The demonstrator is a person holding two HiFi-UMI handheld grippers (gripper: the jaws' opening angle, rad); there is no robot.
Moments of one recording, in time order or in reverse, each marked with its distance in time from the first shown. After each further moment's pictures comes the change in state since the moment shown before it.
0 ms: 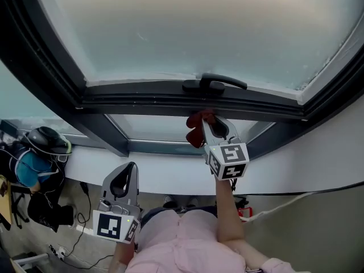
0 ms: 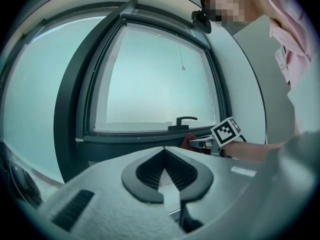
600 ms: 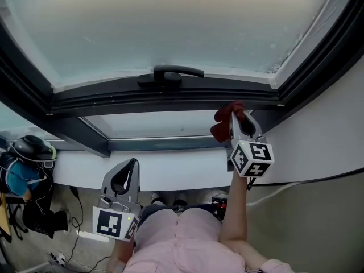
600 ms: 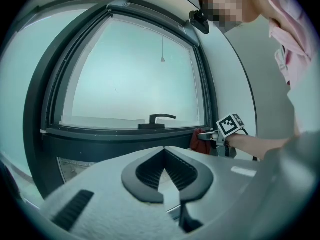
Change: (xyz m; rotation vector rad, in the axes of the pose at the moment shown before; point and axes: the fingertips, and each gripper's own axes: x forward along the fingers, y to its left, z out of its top) left arm 0.052 -0.096 -0.003 -0.004 0.002 -0.131; right arm -0.114 -0.172 -0.009 0.100 -0.021 -0.285
